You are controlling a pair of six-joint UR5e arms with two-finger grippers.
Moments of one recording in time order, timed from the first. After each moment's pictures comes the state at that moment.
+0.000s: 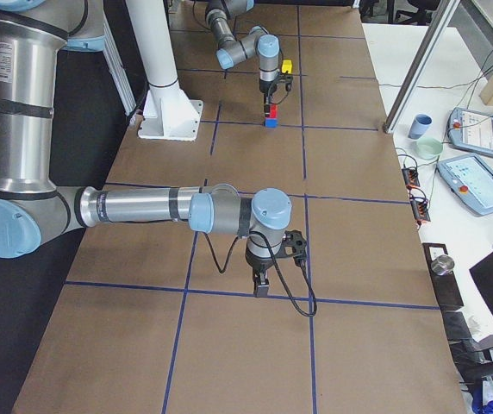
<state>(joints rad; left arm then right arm) -0.49 -2.47 -1.45 -1.58 -1.86 -1.20 1.53 -1.71 1.79 -1.70 2.27 -0.15</state>
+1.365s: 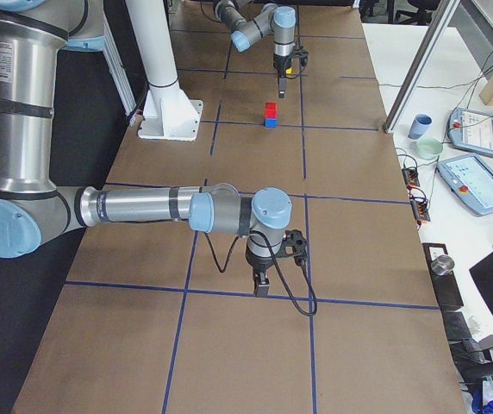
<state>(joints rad) -0.67 -2.36 -1.62 -1.57 -2.03 -1.15 1.53 -1.71 1.79 -1.70 2.27 -0.15</state>
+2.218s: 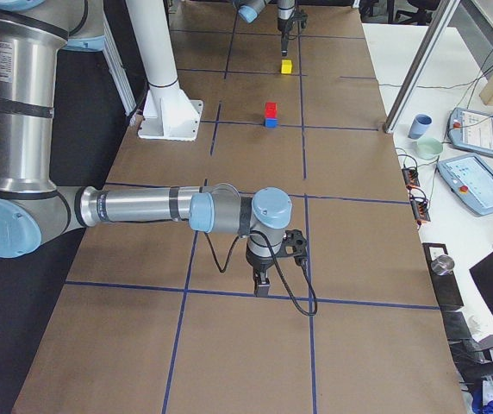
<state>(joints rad) -0.89 -1.83 -1.84 -1.65 -2.05 -0.82 1.53 -1.71 1.79 -1.70 2.27 -0.15</state>
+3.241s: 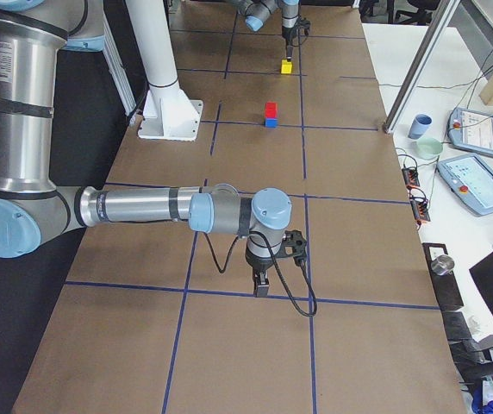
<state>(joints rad) -0.89 -1.82 -1.65 -1.85 -2.05 -0.88 1.53 -1.71 1.79 -1.70 2.27 -0.15</state>
